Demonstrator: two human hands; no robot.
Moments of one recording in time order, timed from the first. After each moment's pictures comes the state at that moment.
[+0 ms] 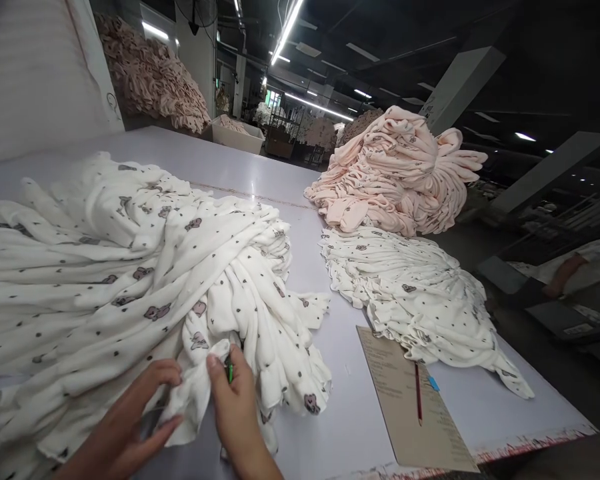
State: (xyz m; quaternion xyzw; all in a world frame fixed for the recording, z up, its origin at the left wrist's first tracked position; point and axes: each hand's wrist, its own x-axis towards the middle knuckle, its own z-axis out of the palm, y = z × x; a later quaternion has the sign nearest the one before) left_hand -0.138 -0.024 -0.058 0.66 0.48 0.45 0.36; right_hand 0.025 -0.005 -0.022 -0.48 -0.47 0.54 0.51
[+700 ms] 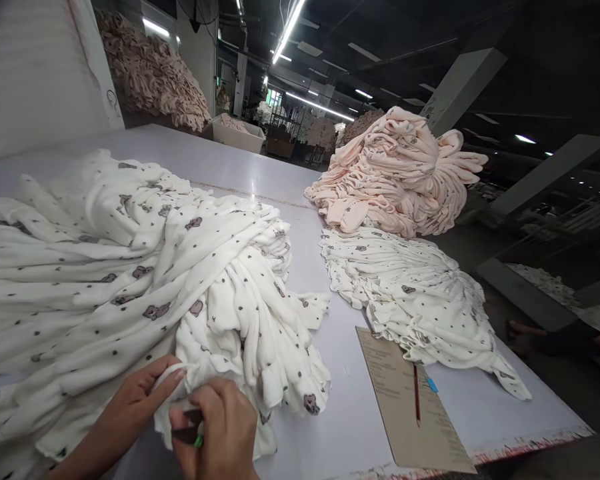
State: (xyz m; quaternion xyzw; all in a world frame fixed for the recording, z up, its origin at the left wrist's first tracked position) left_hand -0.124 -0.003 -0.032 0.52 0.47 0.39 0.60; right_hand 0.025 -0.036 -0.031 -0.48 -0.76 0.06 0.42
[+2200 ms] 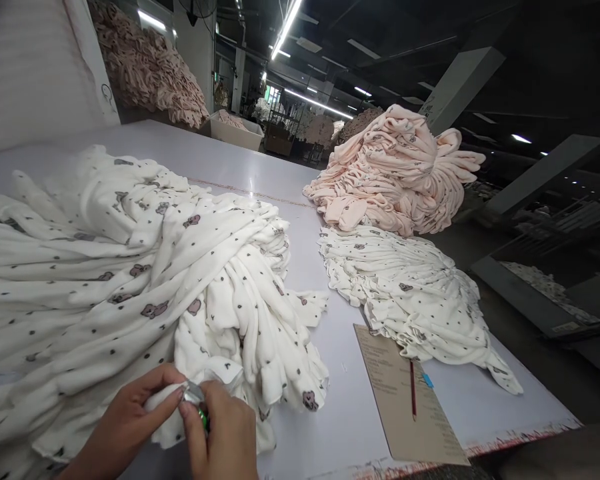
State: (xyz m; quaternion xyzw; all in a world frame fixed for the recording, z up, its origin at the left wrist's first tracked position) left_hand -0.118 -0.017 -0.033 0.52 0.49 0.42 0.57; right_hand 0.026 -0.040 -0.034 -0.57 -0.69 0.28 0.34
